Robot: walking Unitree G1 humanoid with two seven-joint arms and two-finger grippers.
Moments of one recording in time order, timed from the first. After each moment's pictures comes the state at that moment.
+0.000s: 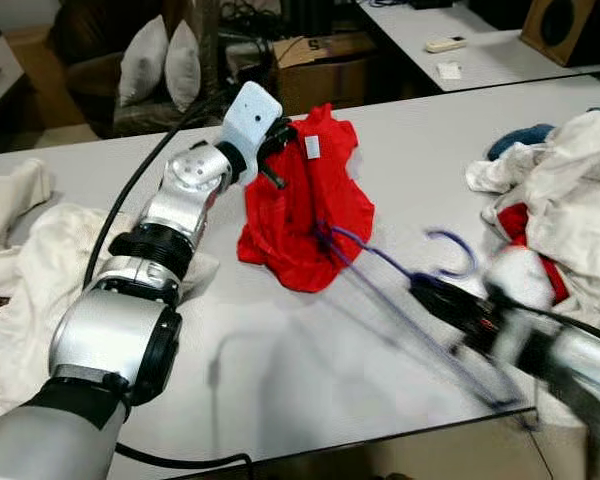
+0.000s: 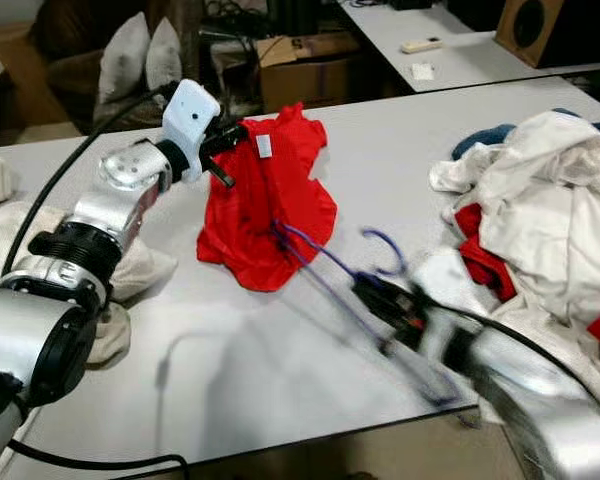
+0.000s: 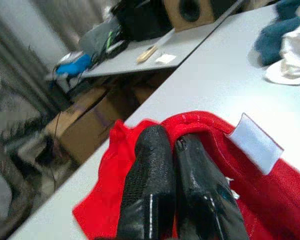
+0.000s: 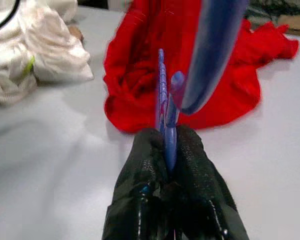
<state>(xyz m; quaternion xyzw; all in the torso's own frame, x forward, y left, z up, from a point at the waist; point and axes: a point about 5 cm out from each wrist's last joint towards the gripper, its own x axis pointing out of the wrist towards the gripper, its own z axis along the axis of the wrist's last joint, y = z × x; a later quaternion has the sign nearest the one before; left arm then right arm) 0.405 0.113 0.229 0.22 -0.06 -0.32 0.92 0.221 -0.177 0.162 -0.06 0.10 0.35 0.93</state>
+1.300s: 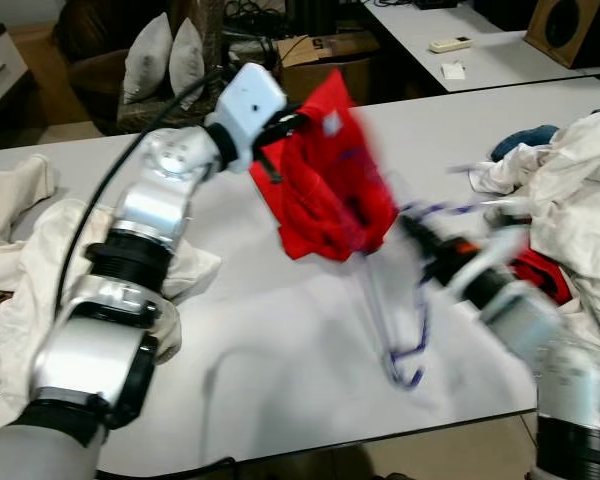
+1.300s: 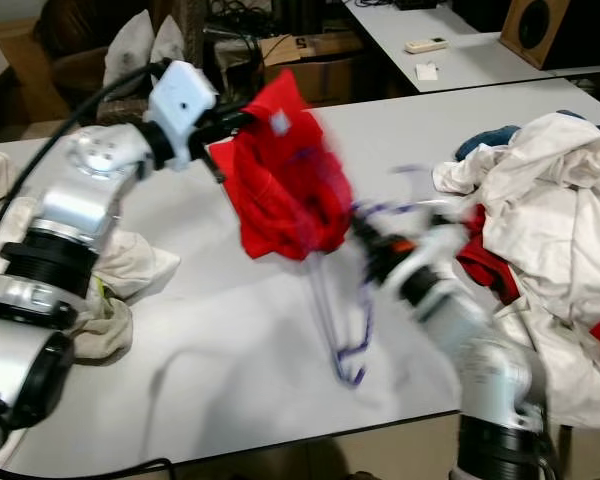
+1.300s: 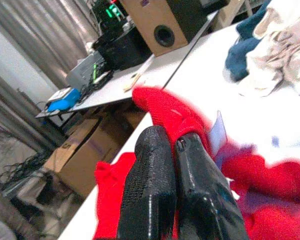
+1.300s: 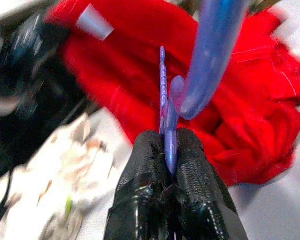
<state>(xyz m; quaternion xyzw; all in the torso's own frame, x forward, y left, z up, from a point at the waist) 0.386 0.110 0.255 0.26 -0.11 -0.36 0.89 0.276 -0.156 0.158 0.28 0.11 0.28 0.91</state>
